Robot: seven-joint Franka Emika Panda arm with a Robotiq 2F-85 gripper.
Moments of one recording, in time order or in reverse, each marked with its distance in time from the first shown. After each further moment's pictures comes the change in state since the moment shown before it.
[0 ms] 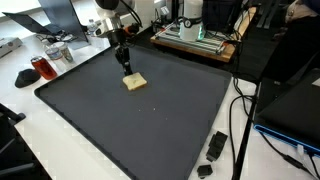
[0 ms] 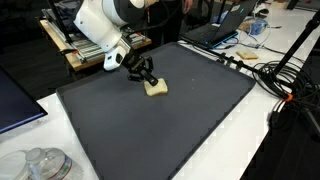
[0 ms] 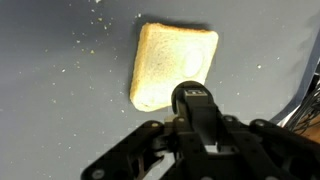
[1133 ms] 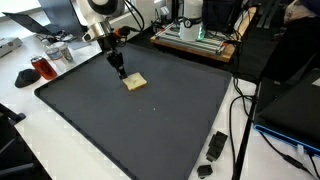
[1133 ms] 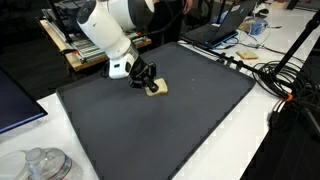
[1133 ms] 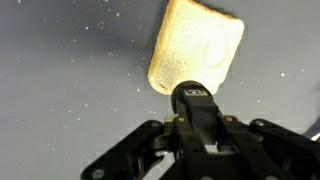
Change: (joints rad) arm -0.102 0.104 0.107 0.163 -0.379 -0.021 0.245
